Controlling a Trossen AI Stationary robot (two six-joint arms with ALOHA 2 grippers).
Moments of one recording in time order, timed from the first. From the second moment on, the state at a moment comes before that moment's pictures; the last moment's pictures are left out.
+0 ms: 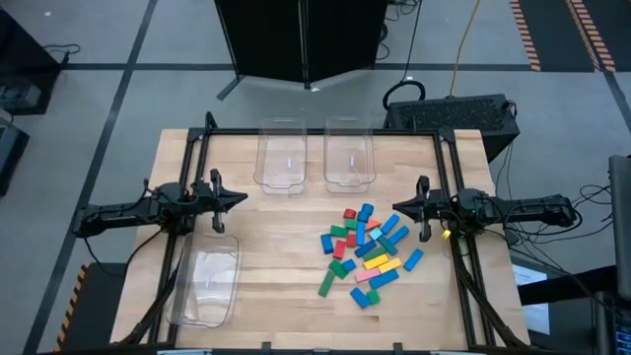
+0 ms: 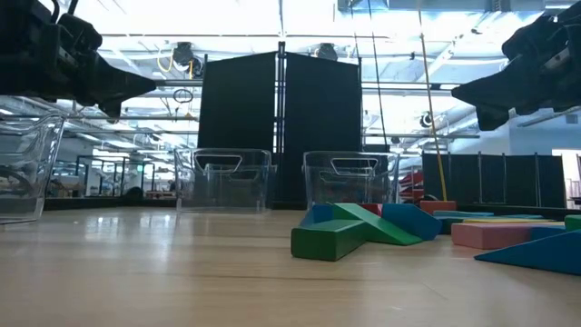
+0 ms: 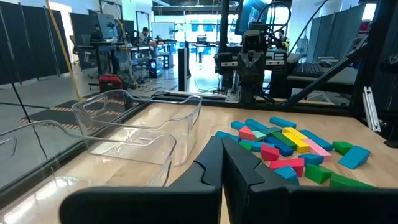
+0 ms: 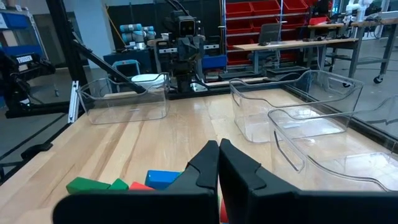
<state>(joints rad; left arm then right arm) 0.11 0.01 0.00 0.02 -0.04 -0.02 0.05 0.09 0.01 0.06 0.13 0.12</state>
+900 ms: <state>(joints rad) 0.11 0.01 0.00 0.06 -0.05 -0.02 0.05 0.09 0.01 0.18 0.34 0.14</state>
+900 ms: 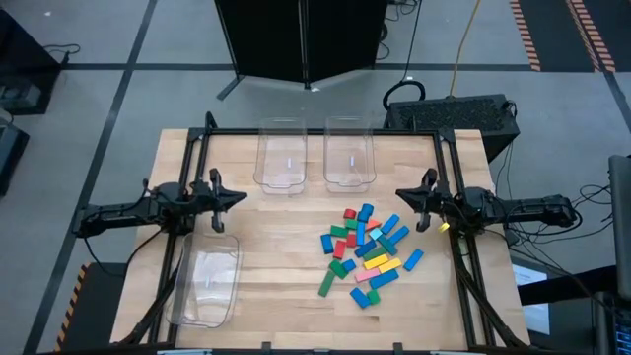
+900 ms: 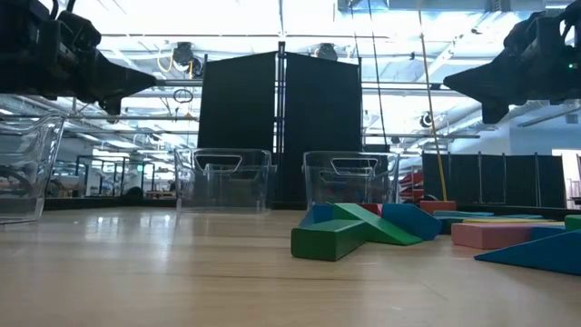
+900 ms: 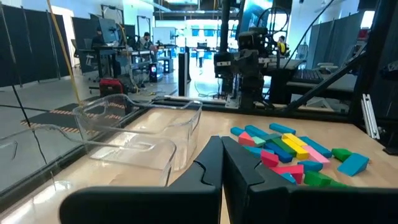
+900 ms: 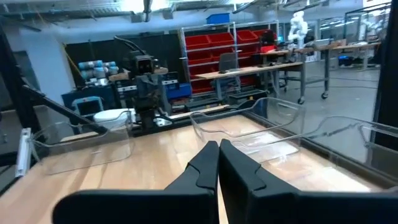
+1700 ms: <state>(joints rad) 0.11 0.05 0.08 0.07 -0.26 0.03 -0.02 0.13 0.02 0.18 0.49 0.17</state>
